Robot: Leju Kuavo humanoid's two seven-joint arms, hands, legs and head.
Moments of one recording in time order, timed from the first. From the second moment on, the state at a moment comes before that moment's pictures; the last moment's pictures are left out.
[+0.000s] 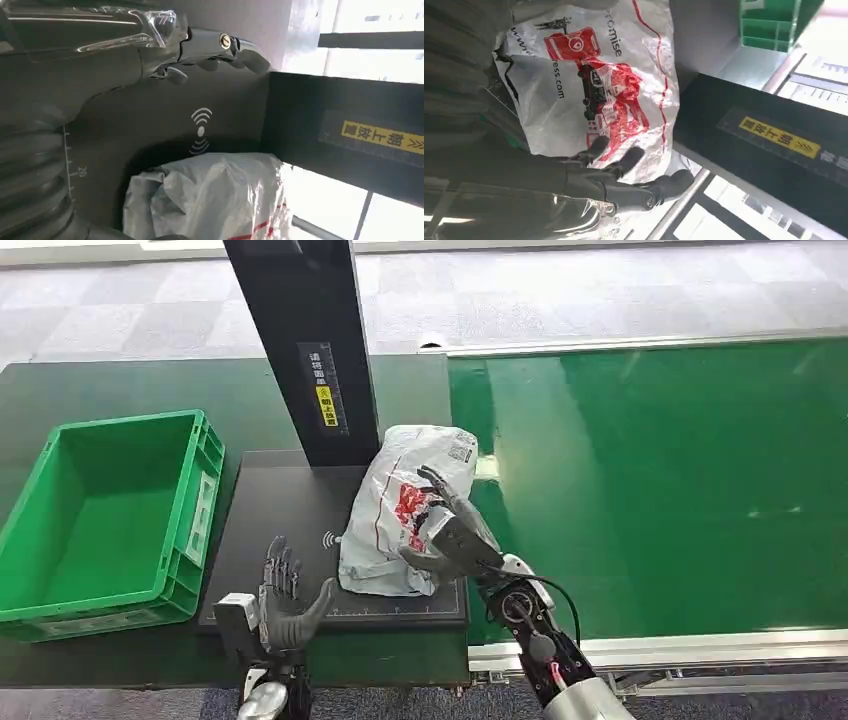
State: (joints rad) left arm -0.10 -0.19 -0.23 -0.98 0.31 0.26 -0.70; right arm -0.48 0.15 0.41 -0.75 0.37 -0.01 -0.44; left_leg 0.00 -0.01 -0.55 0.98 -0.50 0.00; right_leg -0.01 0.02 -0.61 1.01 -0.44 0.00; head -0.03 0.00
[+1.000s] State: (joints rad) left arm -0.49 -0.19 -0.53 -0.75 -0.64 0.21 -0.33; right arm -0.31 0.11 0.35 -1.38 0.18 0.08 -0.51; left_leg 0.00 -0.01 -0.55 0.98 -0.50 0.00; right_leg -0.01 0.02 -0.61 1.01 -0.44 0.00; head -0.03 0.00
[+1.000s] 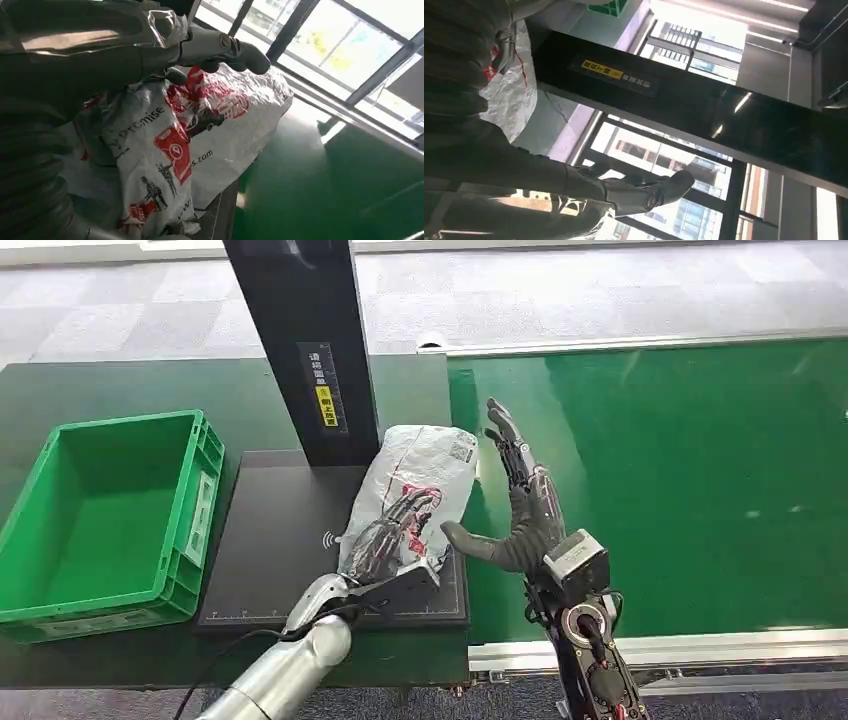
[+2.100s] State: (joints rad) left arm -0.68 -0.30 -0.55 -0.40 -0.71 0.15 -0.24; right arm -0.35 0.12 0.37 -1.43 0.20 0.06 -0.50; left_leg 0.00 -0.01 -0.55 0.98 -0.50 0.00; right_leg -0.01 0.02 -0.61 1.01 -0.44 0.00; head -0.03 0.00
